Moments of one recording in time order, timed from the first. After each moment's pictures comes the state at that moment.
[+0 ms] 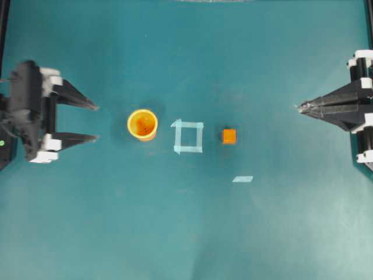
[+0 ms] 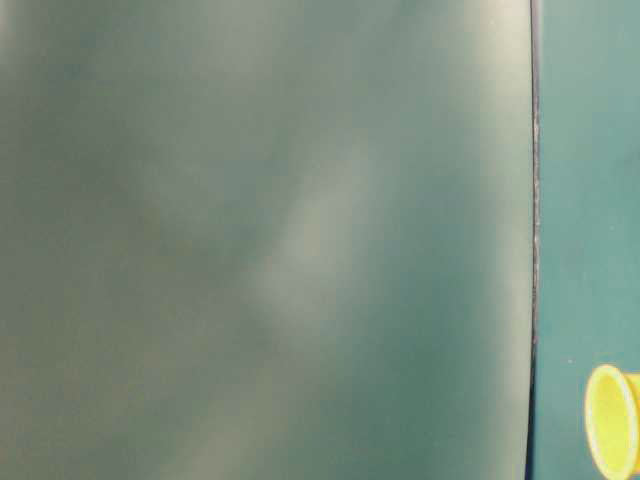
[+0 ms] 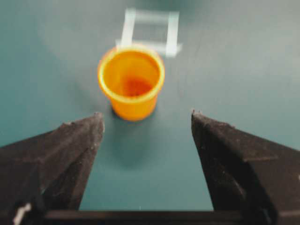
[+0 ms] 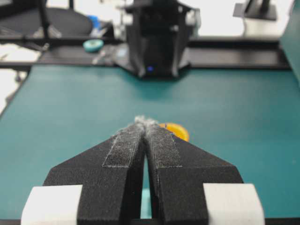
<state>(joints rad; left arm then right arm) 0.05 -0.62 1.16 0.00 -0.04 0.01 0.00 -0.93 1.14 0.00 -0.26 0.01</state>
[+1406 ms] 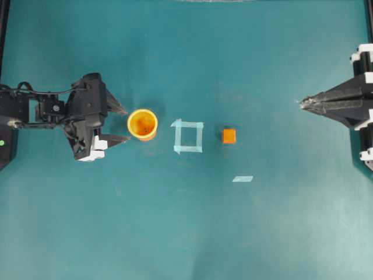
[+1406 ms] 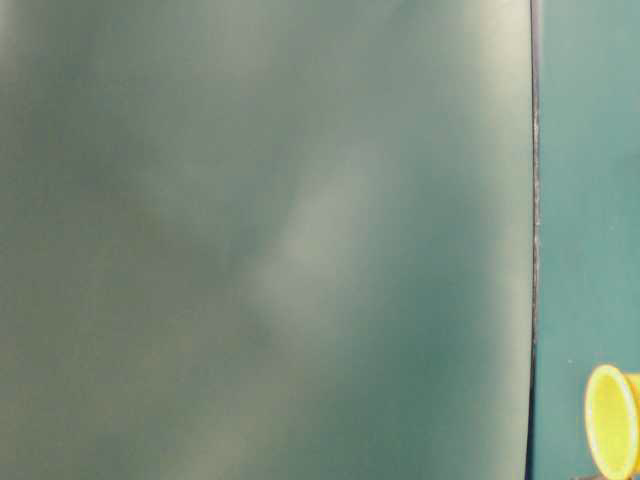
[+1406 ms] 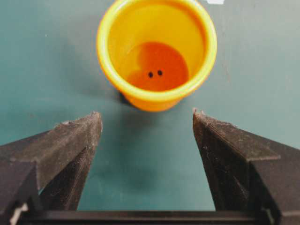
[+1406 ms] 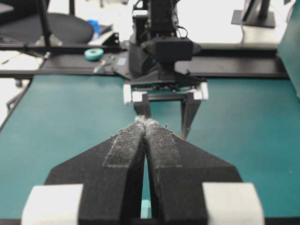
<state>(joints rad) 0.10 -0.13 1.09 0.00 -0.34 0.00 0.00 -0.93 1.08 0.00 -0.20 0.01</state>
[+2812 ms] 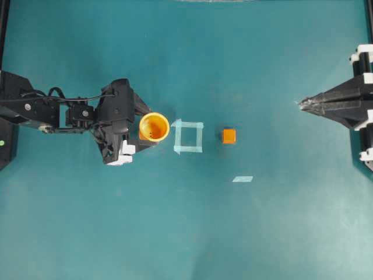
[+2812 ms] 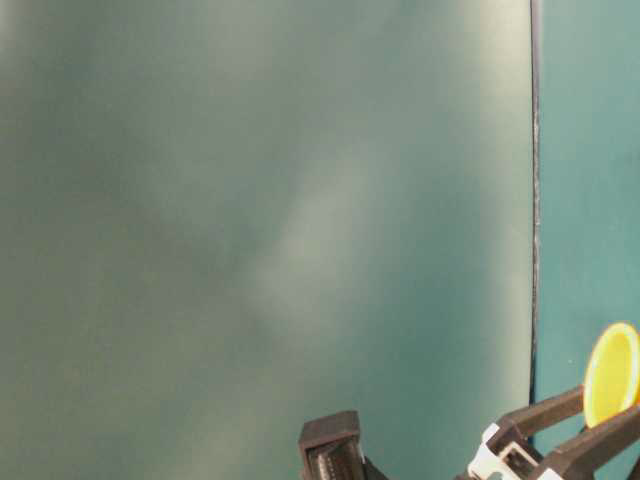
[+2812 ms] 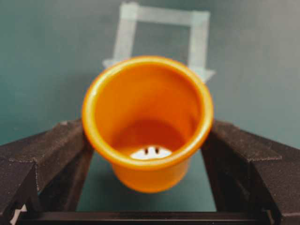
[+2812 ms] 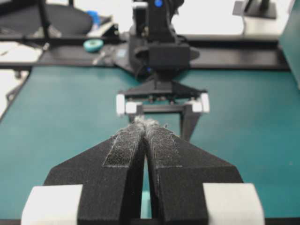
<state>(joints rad) 0.06 0.05 0.95 0.00 -0.46 0.00 0.00 -0.93 1.08 0.00 -0.16 0.01</state>
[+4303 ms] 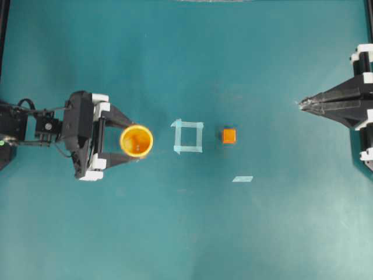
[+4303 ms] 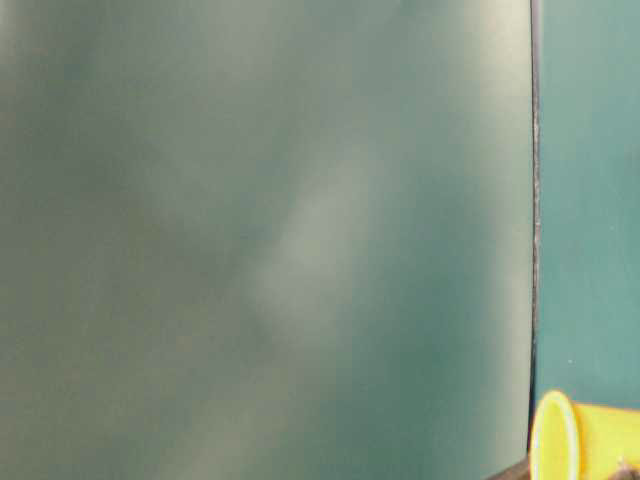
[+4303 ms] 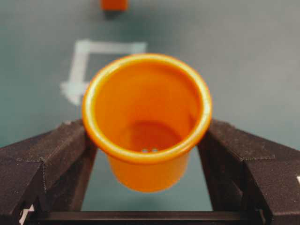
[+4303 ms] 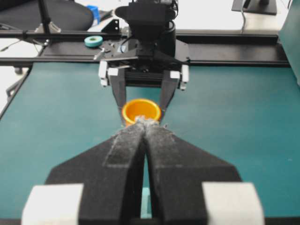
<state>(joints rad) -0.07 -0.10 1.13 -0.03 -0.71 -0.01 0.00 -0.93 1.07 0.00 -0.13 0.01</state>
